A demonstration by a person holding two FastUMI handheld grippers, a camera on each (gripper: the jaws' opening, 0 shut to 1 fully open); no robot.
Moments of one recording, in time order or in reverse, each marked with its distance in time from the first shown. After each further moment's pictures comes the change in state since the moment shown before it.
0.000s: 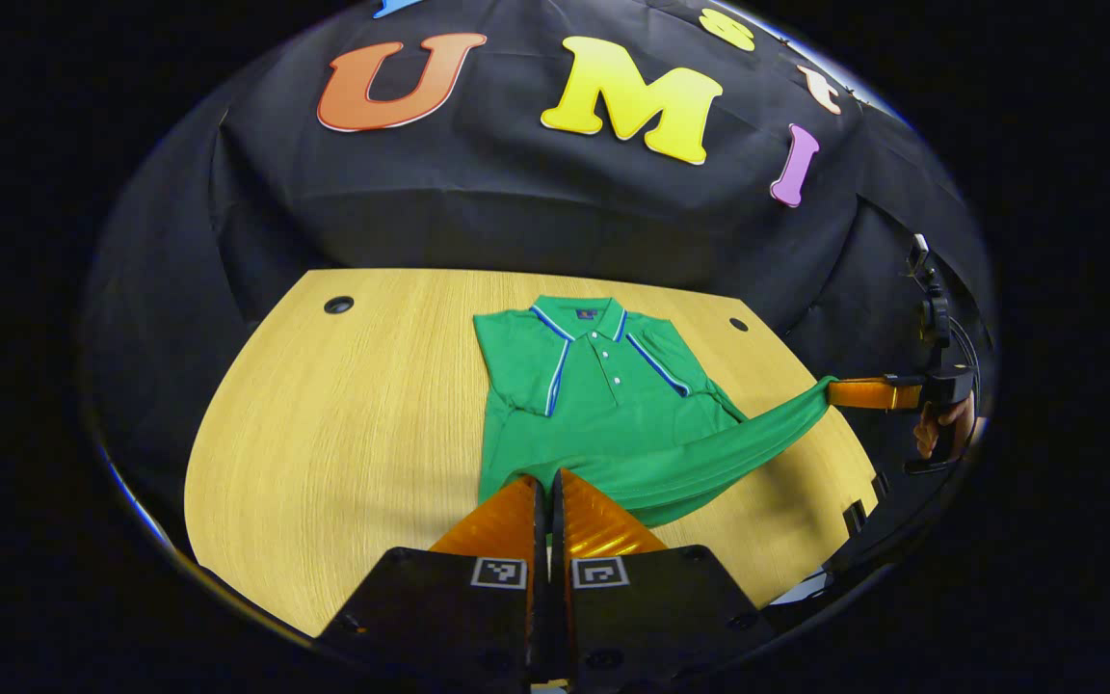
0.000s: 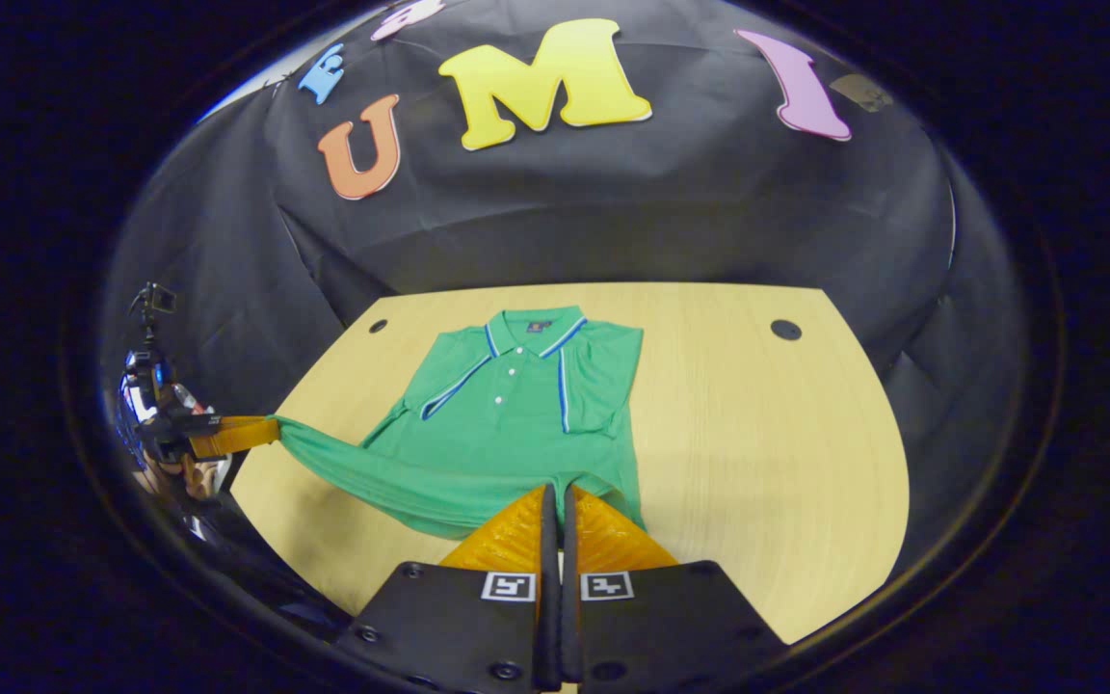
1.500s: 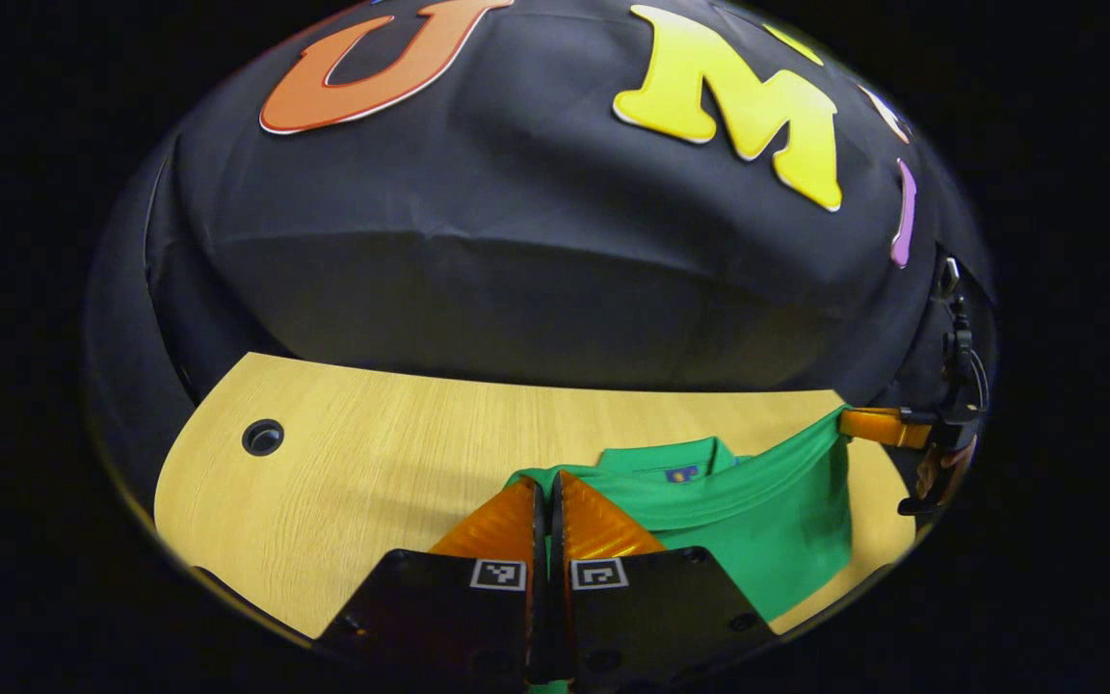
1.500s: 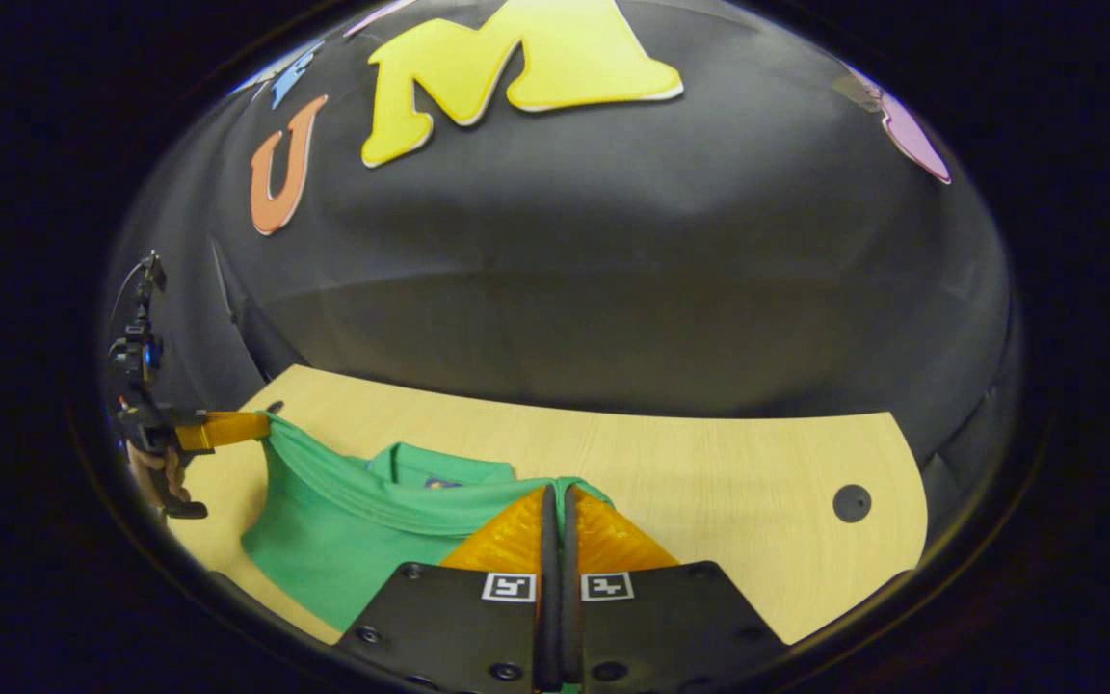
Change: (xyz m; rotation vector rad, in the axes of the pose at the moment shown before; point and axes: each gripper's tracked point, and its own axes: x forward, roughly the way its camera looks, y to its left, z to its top) left arm 0.267 0.078 0.136 -0.027 -0.112 0.123; right arm 0.259 -0.071 0.171 -0.067 -0.168 -0.071
